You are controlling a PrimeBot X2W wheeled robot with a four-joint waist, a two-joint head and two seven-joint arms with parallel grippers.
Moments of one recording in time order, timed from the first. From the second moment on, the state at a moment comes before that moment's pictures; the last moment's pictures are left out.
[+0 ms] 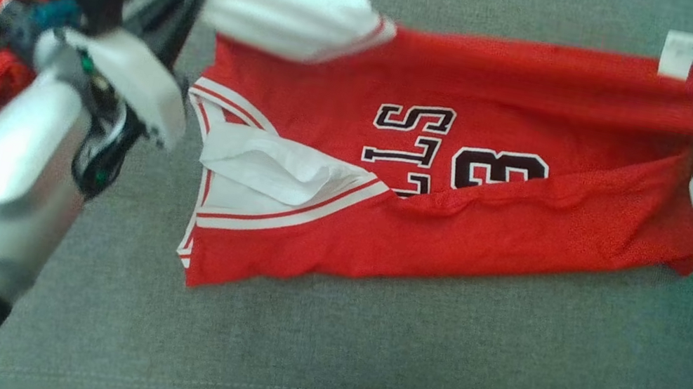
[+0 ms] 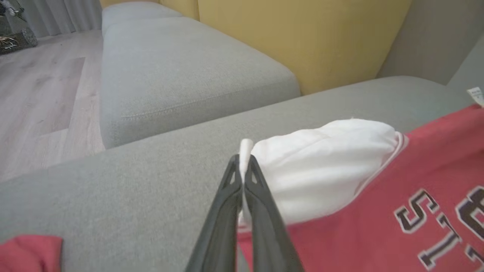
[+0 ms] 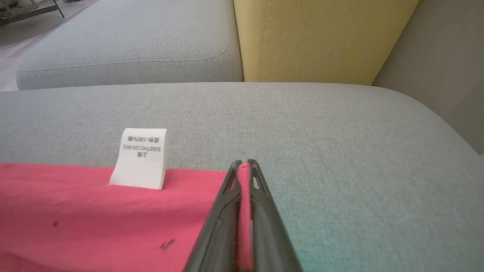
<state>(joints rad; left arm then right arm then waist) -0.81 0.34 -0.66 0.63 -0.54 -0.10 -0.20 -0.90 -0.38 0.38 1.05 0.48 0.13 -0.11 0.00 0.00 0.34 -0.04</state>
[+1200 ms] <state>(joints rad) -0.34 0.55 -0.76 0.14 -0.61 0.06 0.06 -0.60 -0.67 0.57 0.69 0.69 0.13 0.19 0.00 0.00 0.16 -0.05</state>
